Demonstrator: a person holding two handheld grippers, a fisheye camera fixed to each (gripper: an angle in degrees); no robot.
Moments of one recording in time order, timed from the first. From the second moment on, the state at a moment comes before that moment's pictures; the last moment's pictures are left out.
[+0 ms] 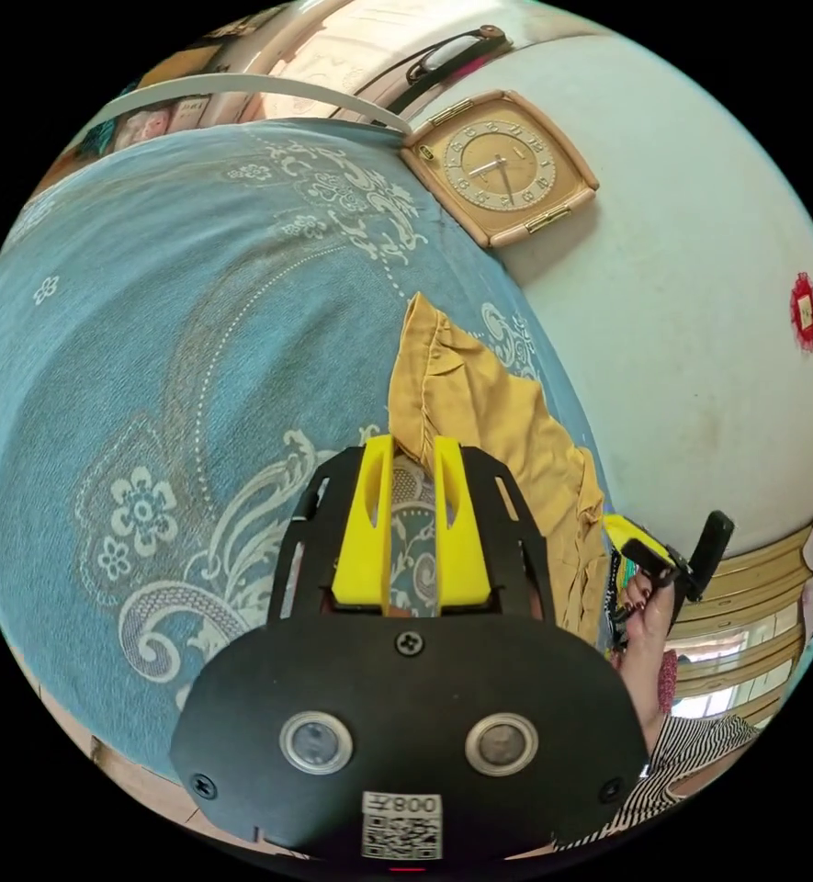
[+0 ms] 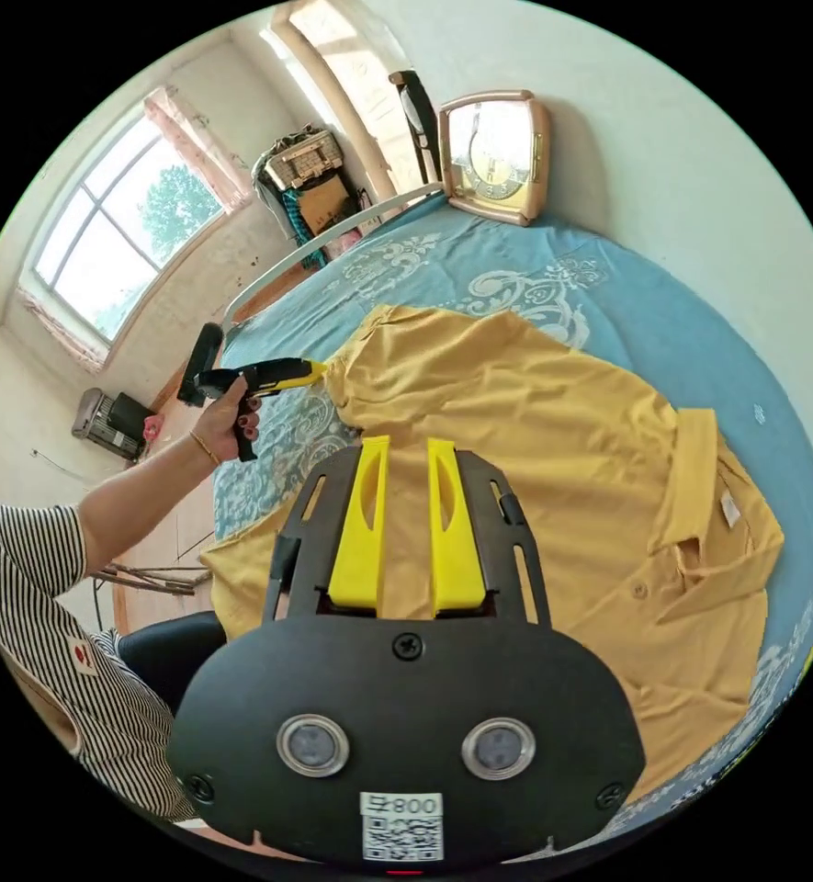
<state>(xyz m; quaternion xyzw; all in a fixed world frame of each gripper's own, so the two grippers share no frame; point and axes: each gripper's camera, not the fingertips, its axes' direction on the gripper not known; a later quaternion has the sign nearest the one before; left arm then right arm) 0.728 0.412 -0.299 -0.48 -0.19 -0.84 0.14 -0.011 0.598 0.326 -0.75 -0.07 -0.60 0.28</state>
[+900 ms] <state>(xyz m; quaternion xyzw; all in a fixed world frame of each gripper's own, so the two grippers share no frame) 0.864 0.384 -0.416 -0.36 -0.20 -0.89 0.19 0.097 1.133 0.273 -0.68 0.00 -0.72 0.12</state>
